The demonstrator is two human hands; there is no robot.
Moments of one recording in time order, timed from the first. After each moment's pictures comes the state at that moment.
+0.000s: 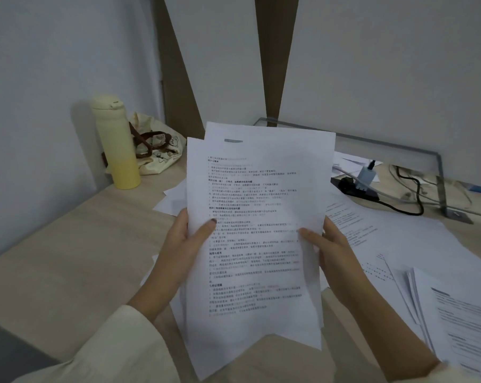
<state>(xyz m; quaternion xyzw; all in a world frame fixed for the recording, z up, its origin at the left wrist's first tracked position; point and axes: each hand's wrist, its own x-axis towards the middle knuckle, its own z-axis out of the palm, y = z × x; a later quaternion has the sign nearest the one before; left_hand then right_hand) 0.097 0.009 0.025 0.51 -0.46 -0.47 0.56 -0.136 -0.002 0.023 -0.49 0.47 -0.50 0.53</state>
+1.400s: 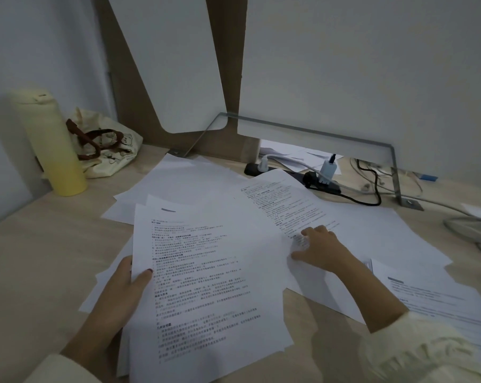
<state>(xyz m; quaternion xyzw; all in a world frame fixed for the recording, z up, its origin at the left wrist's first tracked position) 0.117 -0.003 -0.056 0.66 -0.49 -0.42 0.39 -0.216 -0.056 -0.005 -0.64 0.75 -0.01 0.15</state>
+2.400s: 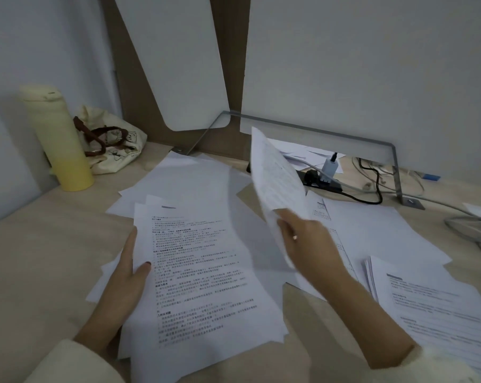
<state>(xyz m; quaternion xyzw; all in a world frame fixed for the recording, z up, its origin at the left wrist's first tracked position) 0.110 0.003 -0.044 0.61 -0.51 -0.40 0.46 -0.160 -0.006 0.036 -0.75 0.61 -0.26 0.01</state>
